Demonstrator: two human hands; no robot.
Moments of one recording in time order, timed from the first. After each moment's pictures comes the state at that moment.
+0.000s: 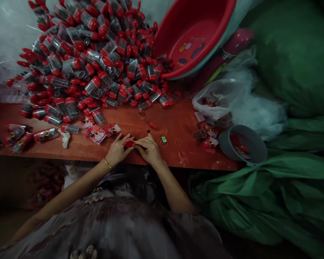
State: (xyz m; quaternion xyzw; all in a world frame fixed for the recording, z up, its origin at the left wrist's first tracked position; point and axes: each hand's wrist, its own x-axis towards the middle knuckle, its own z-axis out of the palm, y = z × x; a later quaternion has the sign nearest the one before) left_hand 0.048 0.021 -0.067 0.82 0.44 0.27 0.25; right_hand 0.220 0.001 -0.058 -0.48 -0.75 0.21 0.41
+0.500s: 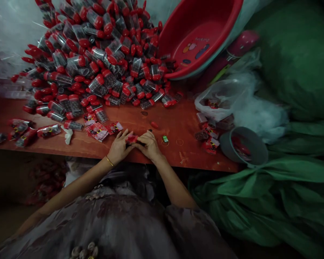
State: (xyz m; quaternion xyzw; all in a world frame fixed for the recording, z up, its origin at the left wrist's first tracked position) left_hand 0.047 0.017 -0.062 0.82 0.47 0.23 0.21; right_hand 0.220 0.017 -0.062 -0.44 -0.79 0.20 0.37
